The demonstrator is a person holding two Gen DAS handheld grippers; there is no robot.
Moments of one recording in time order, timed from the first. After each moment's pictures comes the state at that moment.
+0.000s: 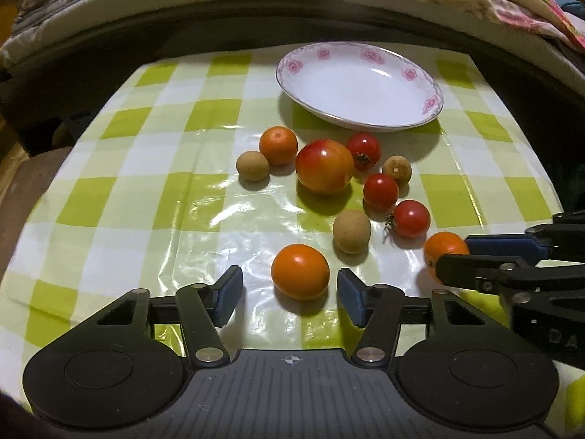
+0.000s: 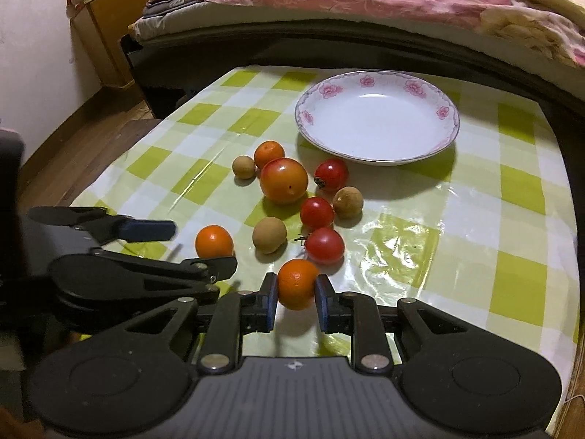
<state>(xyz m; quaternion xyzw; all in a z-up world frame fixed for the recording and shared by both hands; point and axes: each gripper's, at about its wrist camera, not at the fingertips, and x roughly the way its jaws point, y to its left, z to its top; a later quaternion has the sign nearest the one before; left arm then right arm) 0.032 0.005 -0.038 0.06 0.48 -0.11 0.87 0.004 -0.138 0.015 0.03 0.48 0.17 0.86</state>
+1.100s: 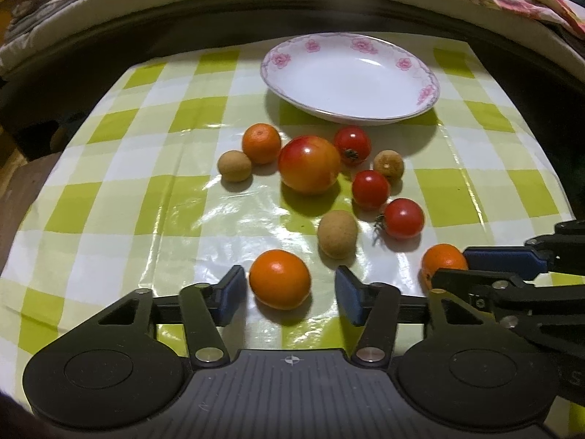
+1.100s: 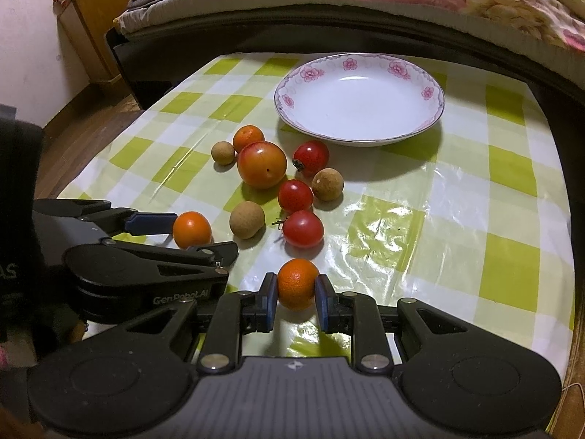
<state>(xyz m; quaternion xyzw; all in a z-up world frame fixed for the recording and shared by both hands) 0.036 -0.013 -0.042 0.08 0.48 -0.11 0.87 0.005 -0.143 0.006 0.03 0.50 0.15 0.85</state>
